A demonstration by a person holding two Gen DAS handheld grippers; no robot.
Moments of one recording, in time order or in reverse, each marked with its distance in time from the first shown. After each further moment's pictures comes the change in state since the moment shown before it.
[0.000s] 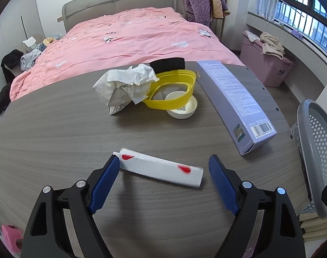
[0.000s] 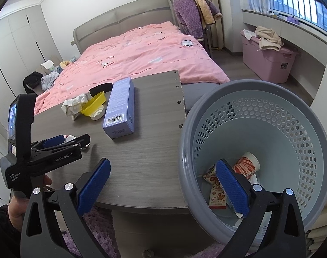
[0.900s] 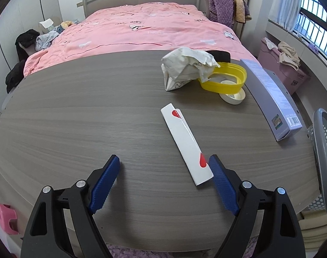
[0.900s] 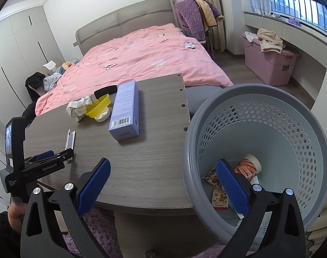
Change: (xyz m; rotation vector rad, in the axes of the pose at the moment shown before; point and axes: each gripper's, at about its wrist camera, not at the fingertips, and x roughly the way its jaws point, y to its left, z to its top) left arm -0.006 0.059 -0.024 -0.119 0.024 0.049; right arm -0.007 0.005 0.002 -0.008 -0.011 0.011
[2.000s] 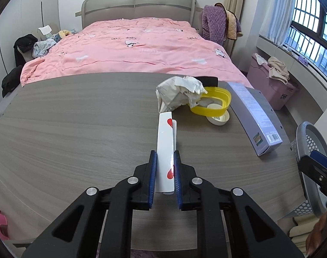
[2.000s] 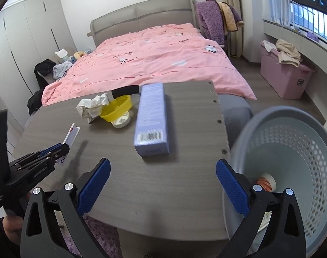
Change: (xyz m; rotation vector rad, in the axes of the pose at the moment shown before) left arm -0.030 0.006 0.002 -0.012 -0.116 -0.072; right arm 0.044 0.049 0.028 -0.113 0.011 0.046
